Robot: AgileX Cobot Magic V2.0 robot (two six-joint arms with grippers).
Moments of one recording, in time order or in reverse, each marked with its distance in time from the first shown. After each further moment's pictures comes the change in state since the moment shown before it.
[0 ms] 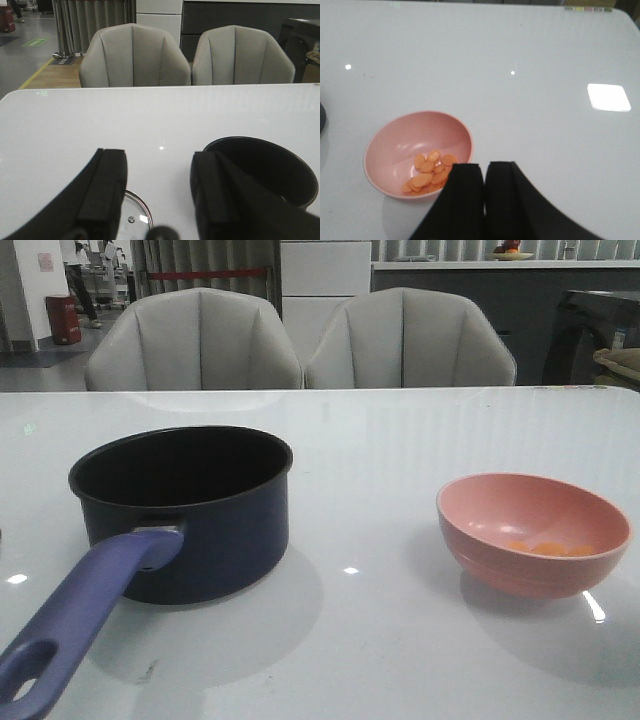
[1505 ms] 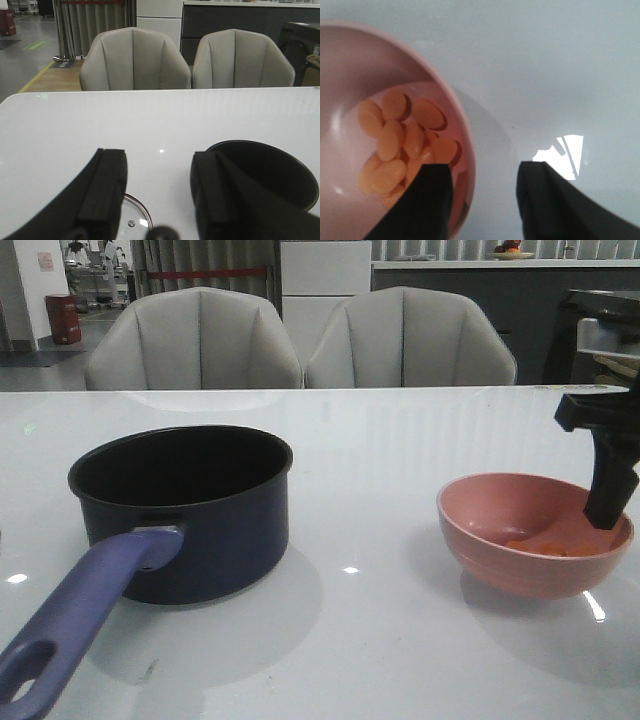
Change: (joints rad) left arm 0.000 0.000 0.001 0.000 -0.009 0.000; right arm -0.050 1.155 -0.659 0.163 0.431 -0.026
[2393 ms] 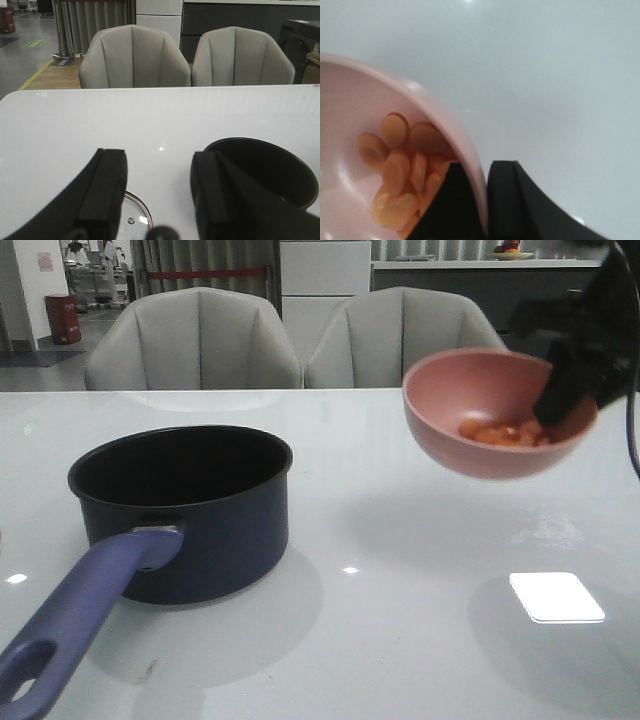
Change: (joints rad) left arm 0.000 0.000 0.000 0.000 0.008 0.000; right arm 0.074 -0.088 -0.137 0.101 -0.086 -0.186
